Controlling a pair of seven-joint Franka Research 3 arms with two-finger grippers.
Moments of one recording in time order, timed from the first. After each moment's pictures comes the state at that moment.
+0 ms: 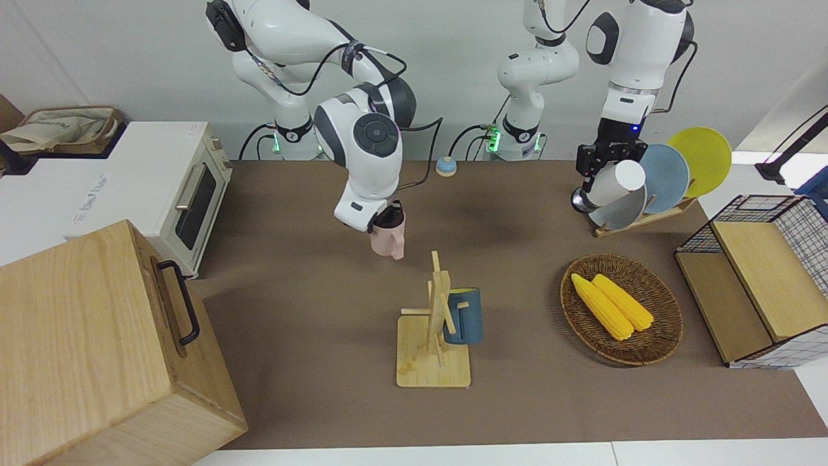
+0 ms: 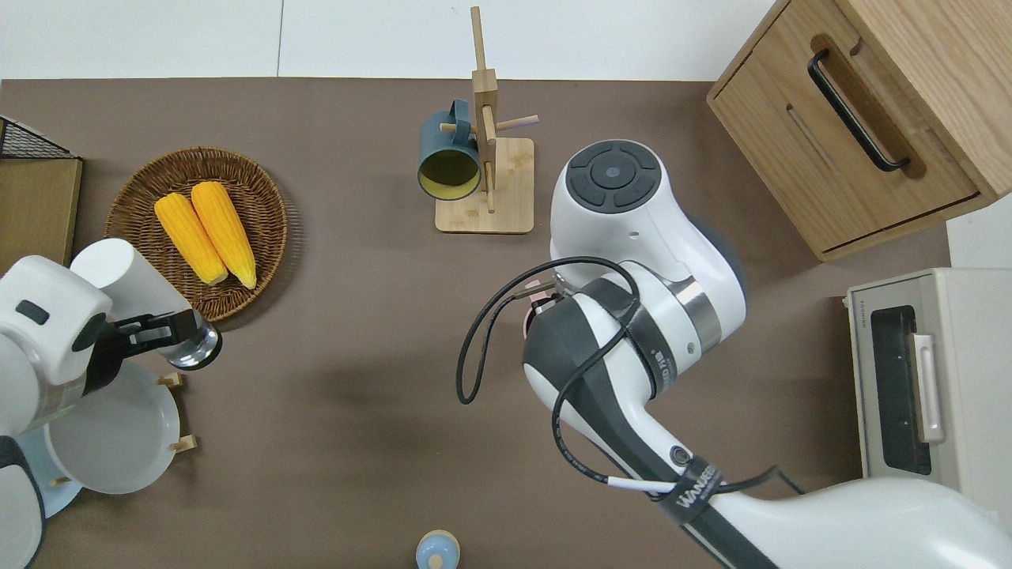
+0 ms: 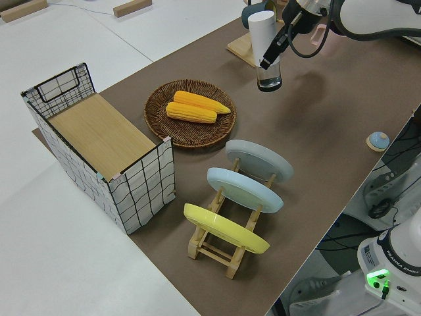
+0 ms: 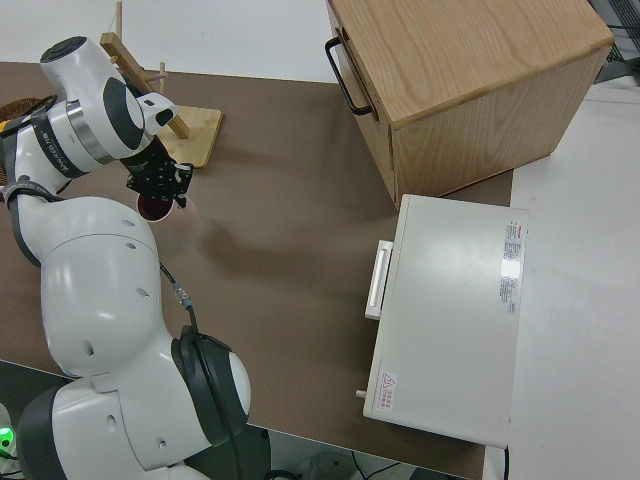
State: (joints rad) left arm 0.23 -0.33 -0.26 -2.18 -0.10 2.14 -0.13; right arm 0.07 0.45 0.51 -1.46 -0.17 1.63 0.36
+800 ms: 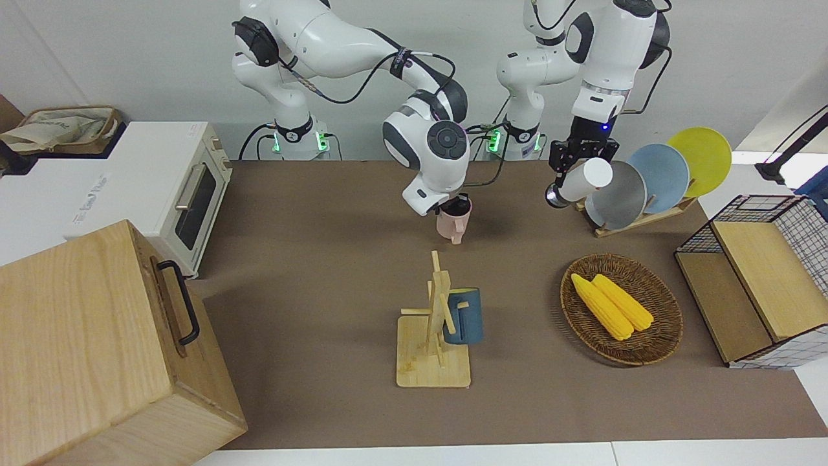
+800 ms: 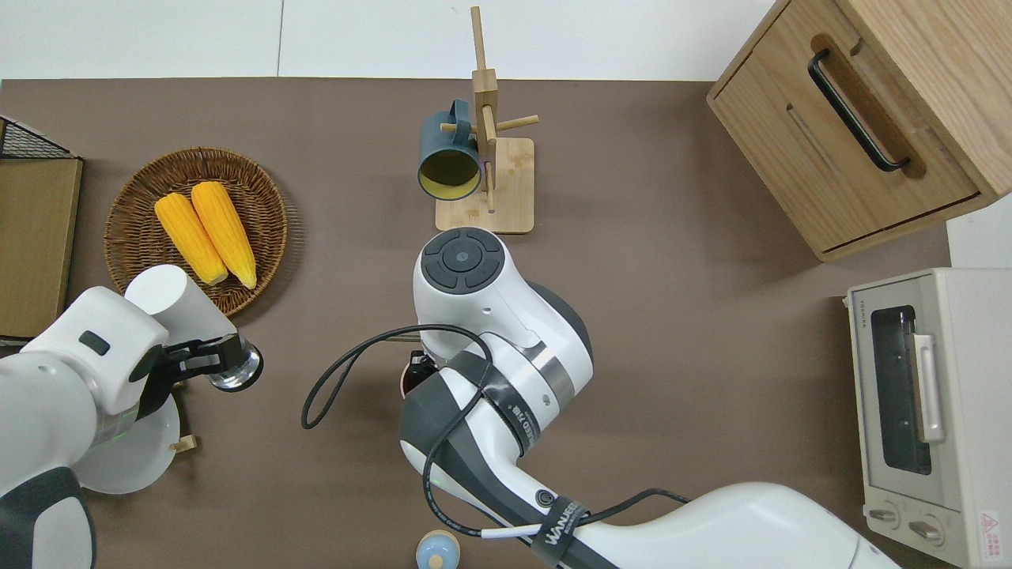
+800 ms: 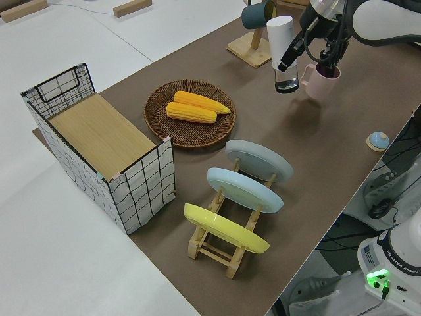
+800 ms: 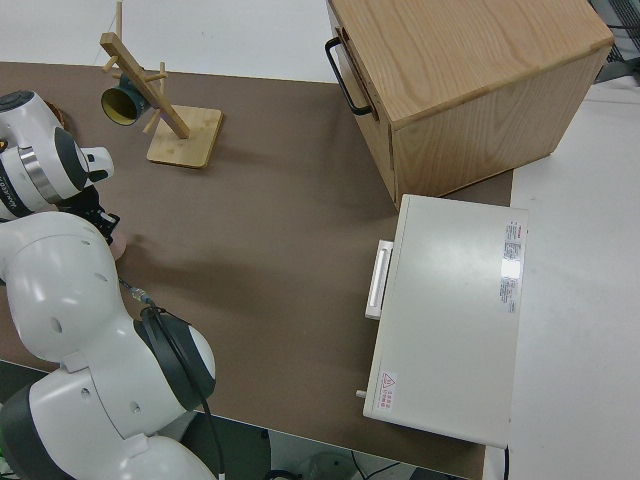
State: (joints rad) left arm 0.16 -0.38 -0.26 -2.25 -0.14 2.14 -0.14; right arm 0.27 0.56 0.51 -1.45 0.00 1.77 0.86
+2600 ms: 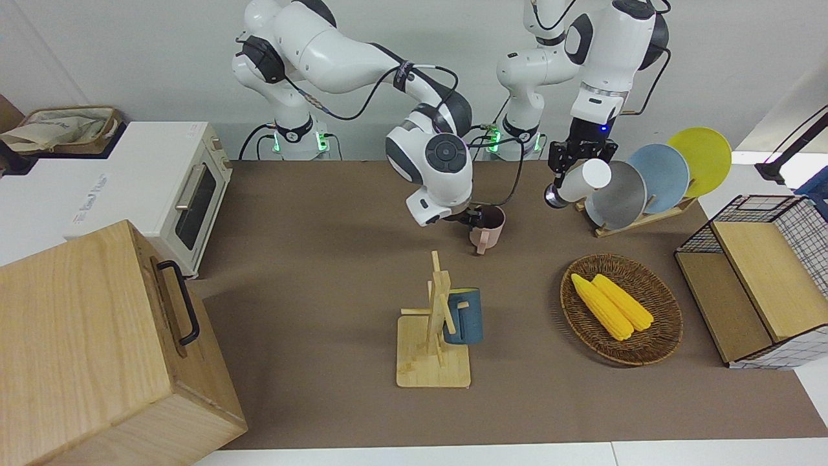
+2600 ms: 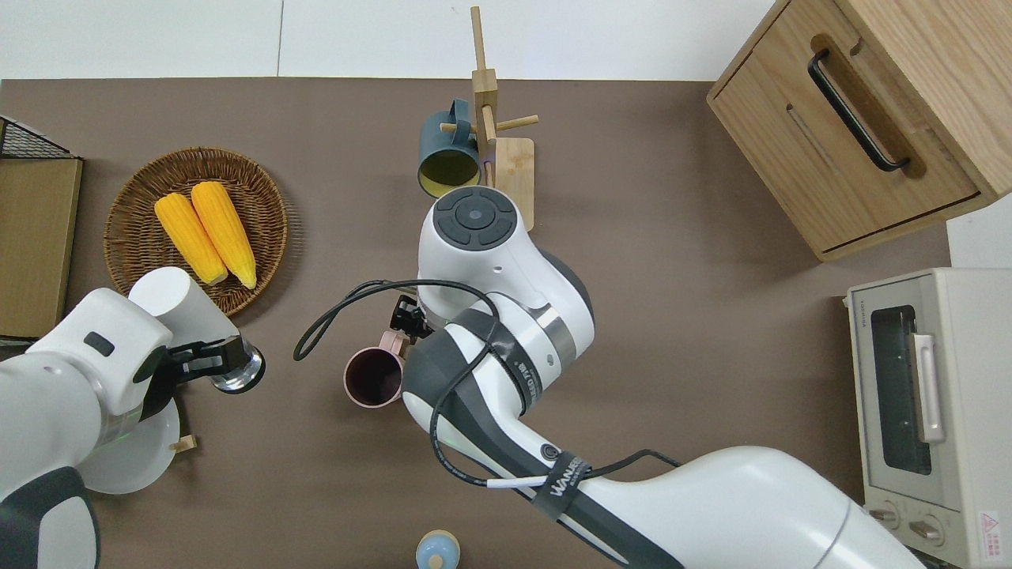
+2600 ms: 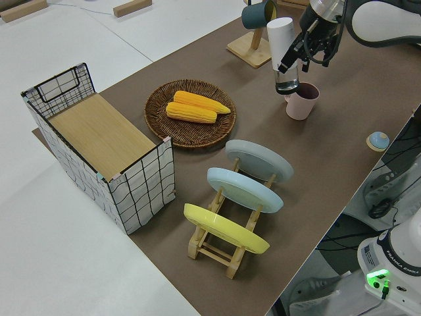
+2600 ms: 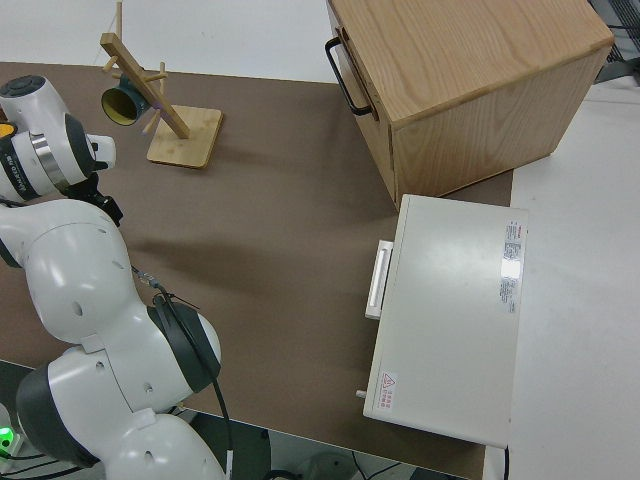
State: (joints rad) left arm 0.16 -0.38 -0.26 -2.26 -0.14 2.14 -0.14; right arm 0.27 0.64 0.49 -1.30 0.00 1.76 1.05
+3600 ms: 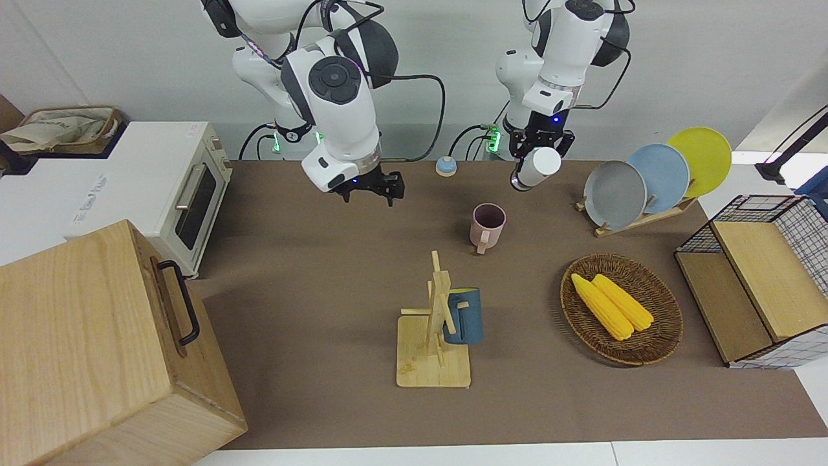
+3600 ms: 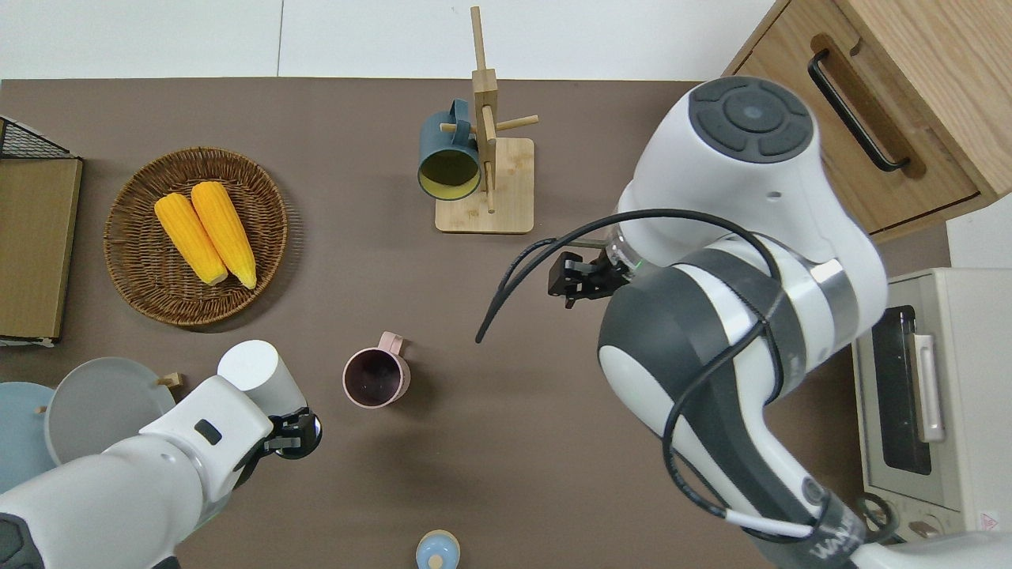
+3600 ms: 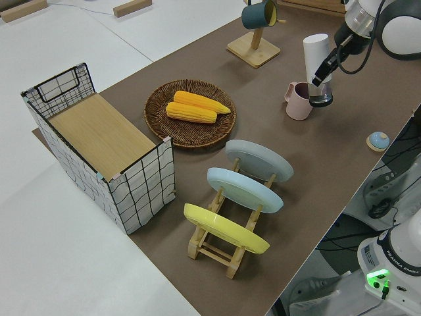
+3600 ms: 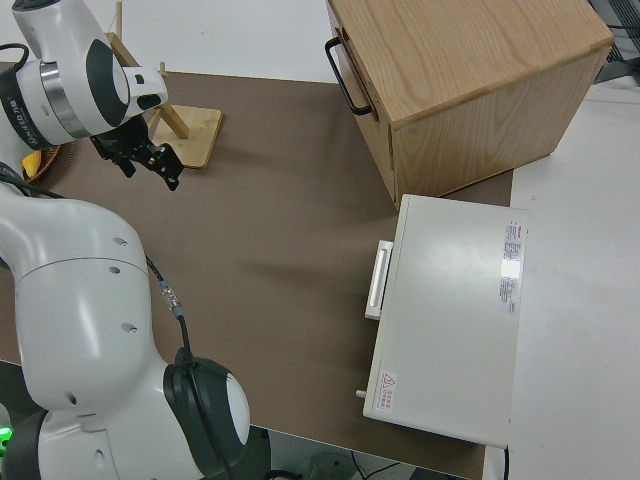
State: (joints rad) left arm 0.00 -0.54 -0.27 -2.44 -0.18 2.10 -0.14; right arm -0.02 0.35 0.49 -1.37 -0.04 1.53 0.61
